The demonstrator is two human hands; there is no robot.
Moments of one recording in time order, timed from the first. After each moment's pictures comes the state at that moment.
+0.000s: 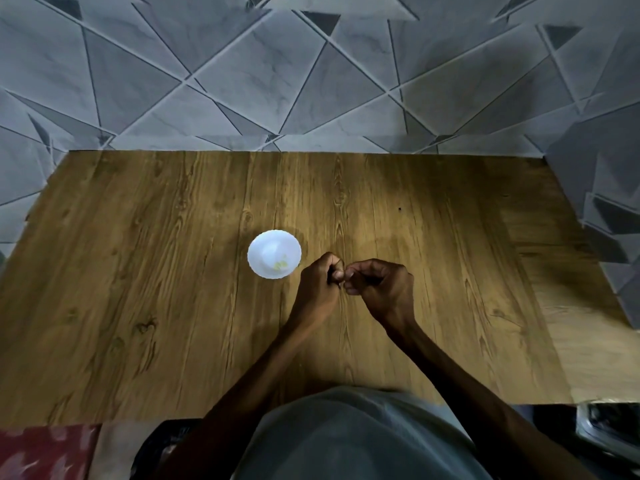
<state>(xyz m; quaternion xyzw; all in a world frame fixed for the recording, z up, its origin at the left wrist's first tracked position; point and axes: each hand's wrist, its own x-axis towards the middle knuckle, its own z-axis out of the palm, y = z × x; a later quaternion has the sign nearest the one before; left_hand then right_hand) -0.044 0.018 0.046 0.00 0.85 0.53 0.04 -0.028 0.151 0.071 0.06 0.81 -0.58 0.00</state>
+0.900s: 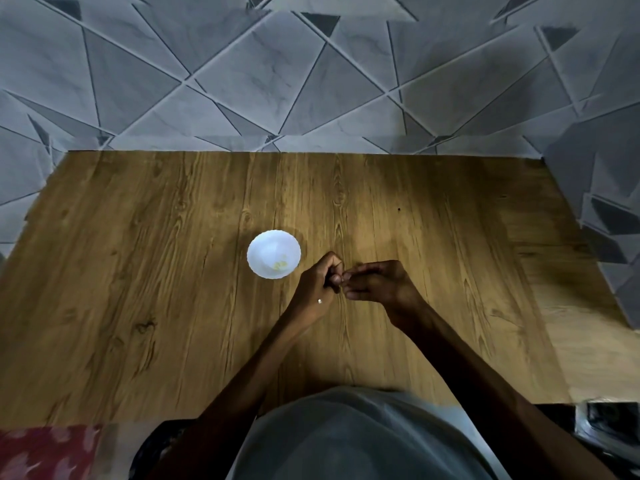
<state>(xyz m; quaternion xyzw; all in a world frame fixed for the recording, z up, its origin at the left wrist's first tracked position) -0.044 0.010 0.040 0.07 0.81 0.58 0.08 -0.041 0.165 0.083 0.10 0.68 -0.70 0.20</state>
